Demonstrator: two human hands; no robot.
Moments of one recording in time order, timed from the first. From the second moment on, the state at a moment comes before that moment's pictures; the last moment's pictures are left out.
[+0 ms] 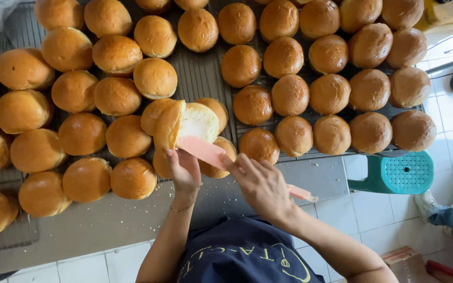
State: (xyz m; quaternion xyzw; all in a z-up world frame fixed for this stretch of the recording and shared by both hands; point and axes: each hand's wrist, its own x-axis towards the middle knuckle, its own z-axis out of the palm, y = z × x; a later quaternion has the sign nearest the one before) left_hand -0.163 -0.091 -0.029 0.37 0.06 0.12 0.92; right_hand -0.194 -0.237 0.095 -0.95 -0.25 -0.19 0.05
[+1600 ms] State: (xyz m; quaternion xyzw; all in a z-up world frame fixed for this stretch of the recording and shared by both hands) left_hand 0.145 0.584 -0.029 0.57 0.24 0.15 0.77; right_hand 0.150 0.278 0.123 -0.94 -0.29 -0.16 0.12
